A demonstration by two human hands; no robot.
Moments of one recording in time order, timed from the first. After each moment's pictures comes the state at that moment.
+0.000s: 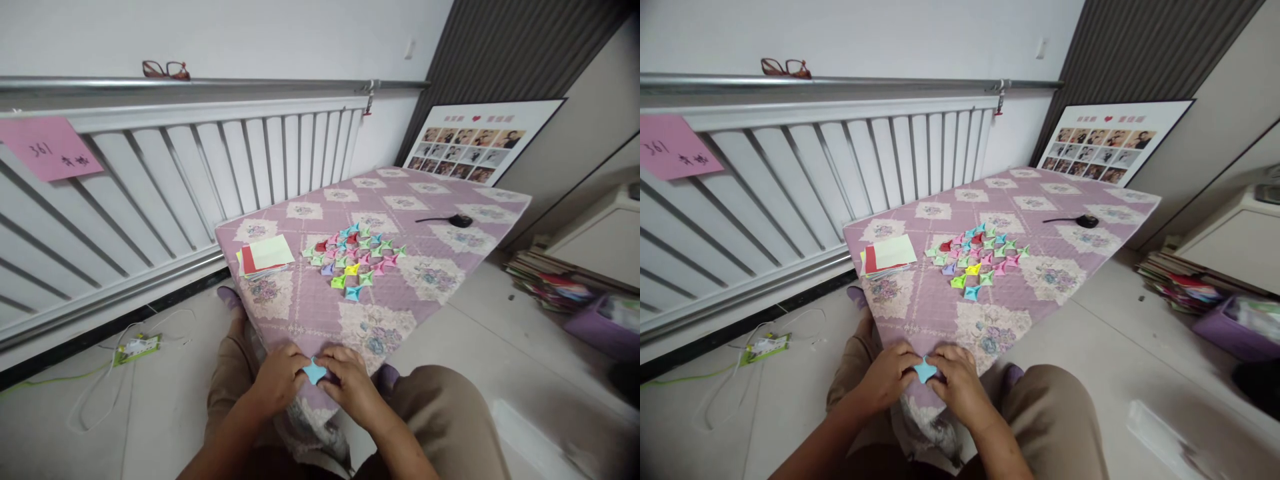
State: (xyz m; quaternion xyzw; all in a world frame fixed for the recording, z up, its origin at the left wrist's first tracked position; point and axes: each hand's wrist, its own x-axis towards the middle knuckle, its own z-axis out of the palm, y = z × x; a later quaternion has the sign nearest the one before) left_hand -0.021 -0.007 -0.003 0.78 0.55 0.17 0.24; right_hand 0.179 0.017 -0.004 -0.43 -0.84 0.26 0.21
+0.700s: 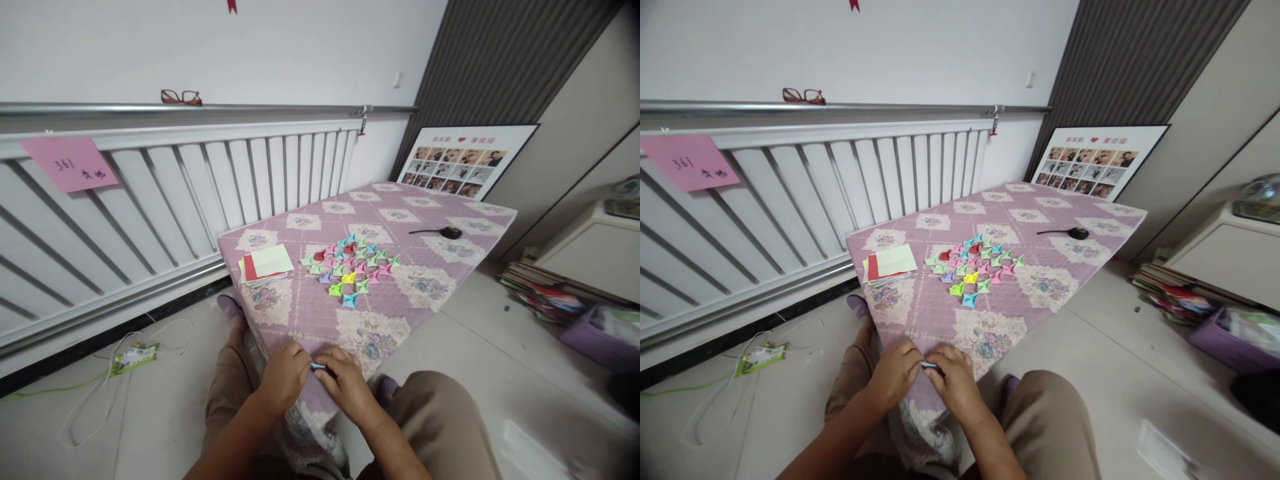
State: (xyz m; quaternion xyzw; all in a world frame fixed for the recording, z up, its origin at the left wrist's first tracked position) left_hand -0.002 -0.004 0.019 0.78 0.59 0.12 0.15; right_hand 0.172 0.017 0.004 -0.43 -0.83 0.22 0.27
